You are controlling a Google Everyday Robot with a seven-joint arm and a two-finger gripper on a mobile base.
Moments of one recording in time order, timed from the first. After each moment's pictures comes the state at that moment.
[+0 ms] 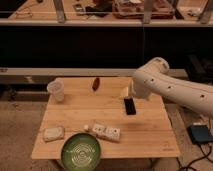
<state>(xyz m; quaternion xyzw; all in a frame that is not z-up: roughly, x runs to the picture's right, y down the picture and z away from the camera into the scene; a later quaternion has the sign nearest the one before) 0.149 0.037 0.722 -0.11 -0.14 -0.67 0.72</state>
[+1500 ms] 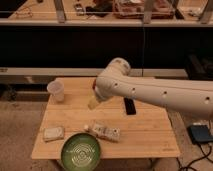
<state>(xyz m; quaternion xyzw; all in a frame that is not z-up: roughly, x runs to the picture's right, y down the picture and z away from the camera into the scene) -0.046 0.044 0.710 0.04 -0.20 -0.89 0.41</state>
